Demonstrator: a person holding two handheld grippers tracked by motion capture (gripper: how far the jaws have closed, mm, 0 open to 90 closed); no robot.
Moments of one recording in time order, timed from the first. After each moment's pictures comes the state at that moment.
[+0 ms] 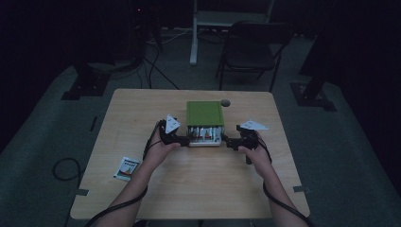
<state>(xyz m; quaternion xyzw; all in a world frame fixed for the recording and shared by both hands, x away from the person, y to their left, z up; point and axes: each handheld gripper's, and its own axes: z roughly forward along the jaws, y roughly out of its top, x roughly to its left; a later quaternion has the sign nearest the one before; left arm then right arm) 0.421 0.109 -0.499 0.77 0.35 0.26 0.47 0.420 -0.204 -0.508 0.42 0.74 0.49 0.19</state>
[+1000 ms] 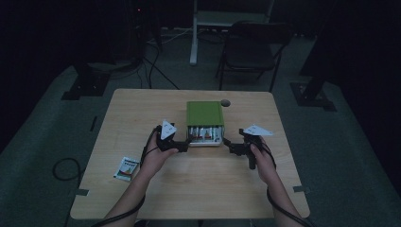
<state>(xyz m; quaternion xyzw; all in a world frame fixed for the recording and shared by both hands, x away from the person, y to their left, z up) 0.391 0.117 -0.491 0.75 0.37 0.25 0.48 0.396 -0.212 -0.504 0.41 0.74 0.49 0.19</state>
